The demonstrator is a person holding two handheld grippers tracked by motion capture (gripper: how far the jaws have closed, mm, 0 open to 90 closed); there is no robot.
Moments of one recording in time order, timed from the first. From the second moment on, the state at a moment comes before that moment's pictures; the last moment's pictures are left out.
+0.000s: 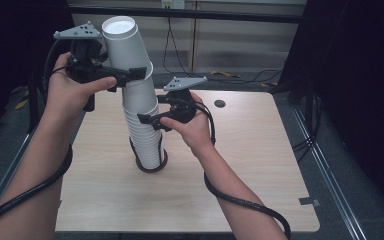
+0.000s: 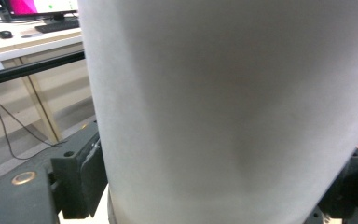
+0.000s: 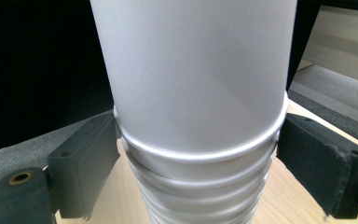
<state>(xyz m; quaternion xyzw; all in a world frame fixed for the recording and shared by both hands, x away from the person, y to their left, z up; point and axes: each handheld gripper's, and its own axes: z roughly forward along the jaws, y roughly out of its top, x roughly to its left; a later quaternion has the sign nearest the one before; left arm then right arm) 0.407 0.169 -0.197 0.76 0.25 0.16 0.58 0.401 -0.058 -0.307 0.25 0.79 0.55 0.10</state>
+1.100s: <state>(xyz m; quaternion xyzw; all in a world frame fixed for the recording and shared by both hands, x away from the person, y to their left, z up) 0.392 0.201 -0.186 0.75 0.25 0.15 0.60 0.401 -0.069 -0.317 0.25 0.80 0.54 0.10</state>
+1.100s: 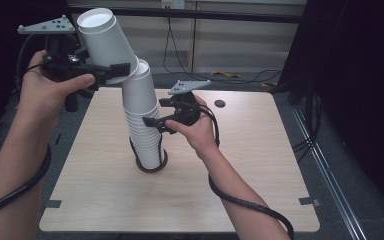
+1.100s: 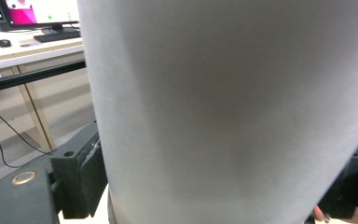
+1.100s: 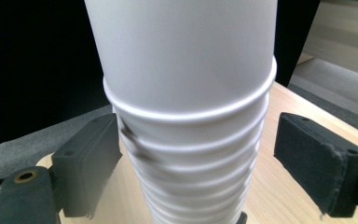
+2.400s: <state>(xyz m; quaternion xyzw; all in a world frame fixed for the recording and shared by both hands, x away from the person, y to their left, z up) 0.336 0.203 -0.211 0.76 0.19 0.12 0.60 0.389 -0.133 -0.371 0.28 0.82 0.50 0.08</state>
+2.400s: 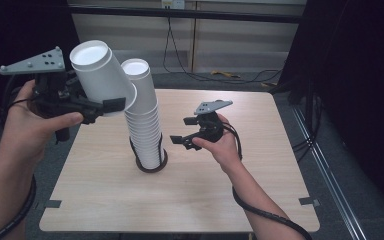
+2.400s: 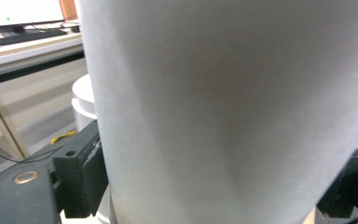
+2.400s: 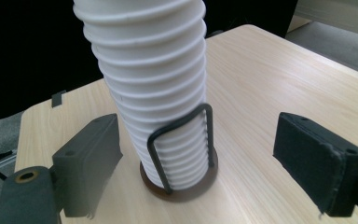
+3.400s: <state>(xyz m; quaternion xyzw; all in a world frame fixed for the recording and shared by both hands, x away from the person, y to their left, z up) 0.323 0.129 -0.288 0.81 0.16 0.06 0.57 0.365 -0.179 -0.399 0.26 0.84 0.47 0.09</state>
